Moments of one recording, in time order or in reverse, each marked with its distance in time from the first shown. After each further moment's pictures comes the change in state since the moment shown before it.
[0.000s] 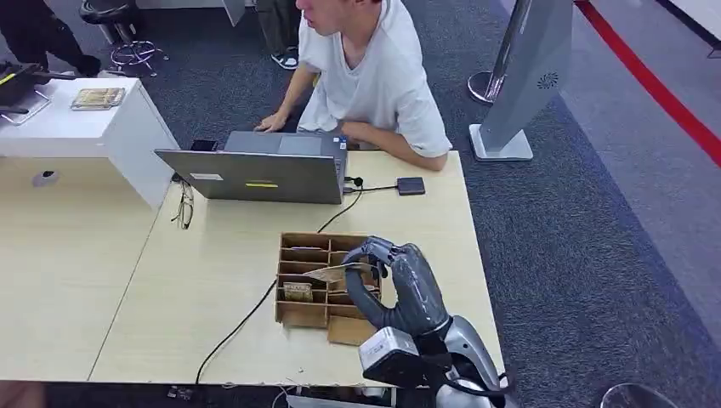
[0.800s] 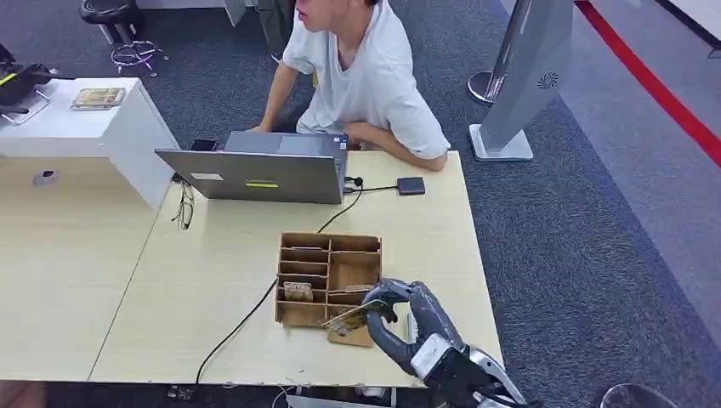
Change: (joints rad) left arm 0.009 -0.010 0.048 0.002 -0.016 0.020 -0.038; right arm 0.183 -0.074 -0.109 -0.019 -0.361 0.239 -0.071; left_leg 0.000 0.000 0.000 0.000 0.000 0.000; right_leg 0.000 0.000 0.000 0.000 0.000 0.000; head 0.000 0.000
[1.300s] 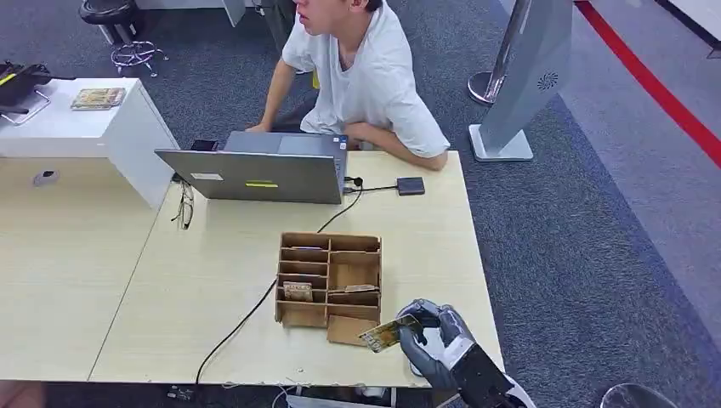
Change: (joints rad) left arm 0.039 0.000 0.002 -0.001 0.043 0.036 0.025; right arm 0.122 -0.043 -0.087 0.047 -0.085 -0.045 0.022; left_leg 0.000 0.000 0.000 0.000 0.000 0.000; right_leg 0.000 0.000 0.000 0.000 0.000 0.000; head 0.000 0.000
